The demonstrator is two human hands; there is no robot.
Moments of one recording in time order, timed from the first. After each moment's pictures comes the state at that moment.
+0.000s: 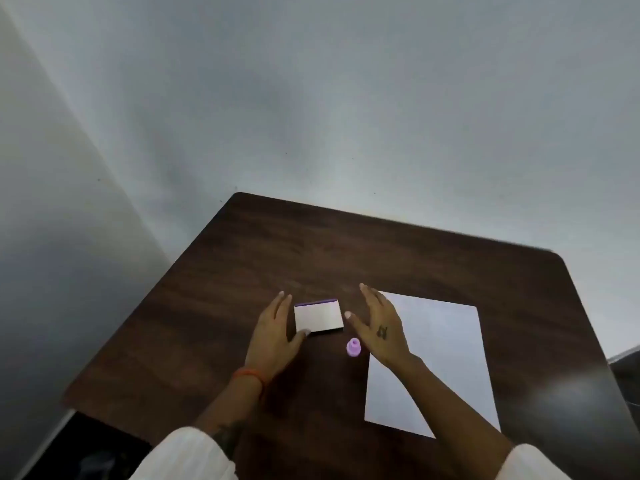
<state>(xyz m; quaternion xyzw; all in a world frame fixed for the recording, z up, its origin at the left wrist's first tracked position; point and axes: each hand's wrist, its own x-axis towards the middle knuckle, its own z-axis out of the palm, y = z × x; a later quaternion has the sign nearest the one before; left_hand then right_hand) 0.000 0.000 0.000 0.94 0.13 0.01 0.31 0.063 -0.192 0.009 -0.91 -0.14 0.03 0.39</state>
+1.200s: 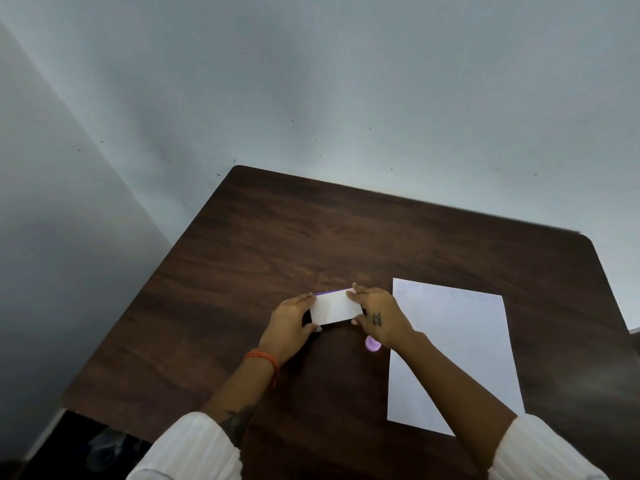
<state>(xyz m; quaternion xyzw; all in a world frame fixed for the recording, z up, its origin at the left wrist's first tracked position) 0.034 0.023 -0.023 0.95 0.05 -0.07 0.29 0.101 -0.159 -0.017 -0.94 -0.23 0.16 0.21</state>
